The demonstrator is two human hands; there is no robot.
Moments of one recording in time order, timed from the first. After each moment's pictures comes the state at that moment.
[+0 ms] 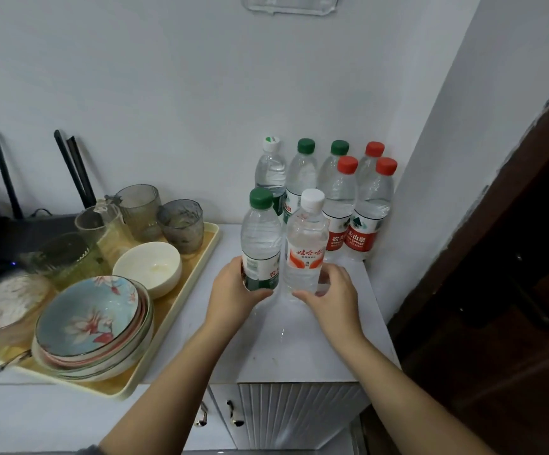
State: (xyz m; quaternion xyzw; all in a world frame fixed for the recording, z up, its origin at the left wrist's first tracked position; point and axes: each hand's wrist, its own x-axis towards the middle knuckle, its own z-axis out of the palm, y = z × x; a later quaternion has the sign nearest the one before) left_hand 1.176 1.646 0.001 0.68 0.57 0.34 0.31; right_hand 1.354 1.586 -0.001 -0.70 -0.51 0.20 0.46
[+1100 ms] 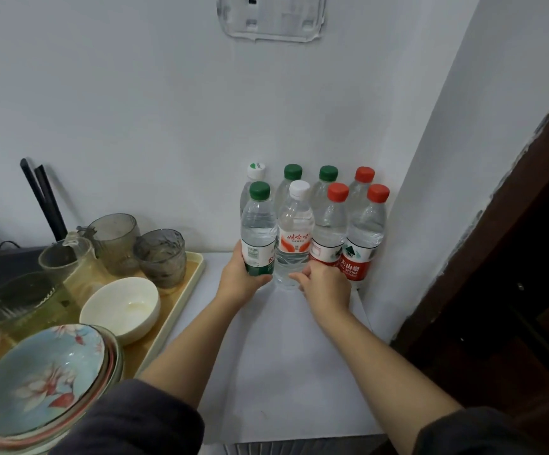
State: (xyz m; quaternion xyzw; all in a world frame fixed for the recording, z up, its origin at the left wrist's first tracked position) left_hand 1.223 1.738 0.010 0.65 0.53 0.37 0.41; right_hand 1.380 1.680 0.009 -0.80 -0.54 0.05 0.27
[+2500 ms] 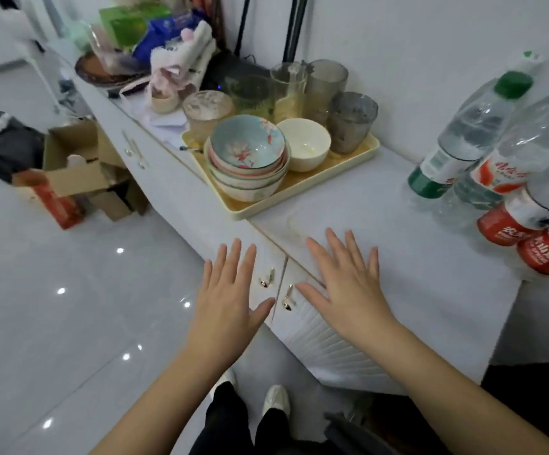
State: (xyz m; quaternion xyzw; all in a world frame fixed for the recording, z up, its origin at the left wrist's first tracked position) left_hand 1.131 1.411 -0.020 0.56 0.81 0.16 0.11; right_hand 1.285 1.533 0.013 -0.41 -0.90 0.13 -0.06
